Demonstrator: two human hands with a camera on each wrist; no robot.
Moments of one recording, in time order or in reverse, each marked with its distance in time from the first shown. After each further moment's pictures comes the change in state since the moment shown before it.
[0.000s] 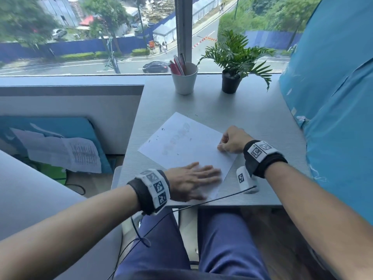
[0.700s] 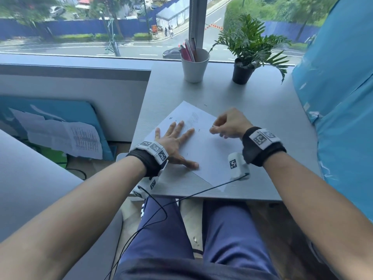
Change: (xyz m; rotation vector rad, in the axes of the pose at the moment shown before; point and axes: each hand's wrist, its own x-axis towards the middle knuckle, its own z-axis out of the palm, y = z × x) left_hand -0.020 -0.073 -0.002 -0.279 0.067 -0.669; right_hand 0.013 -0.043 0.006 0.157 0.041 -0.111
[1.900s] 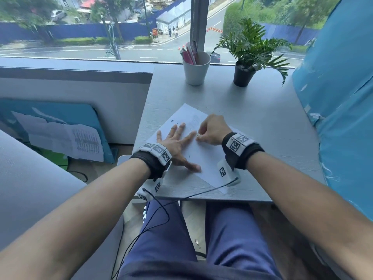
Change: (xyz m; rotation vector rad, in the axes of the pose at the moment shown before) left_hand -0.006 0.005 -0.007 -0.011 -0.068 -0.031; right_hand -0.009 -0.041 0.037 -0.151 0.007 -0.115
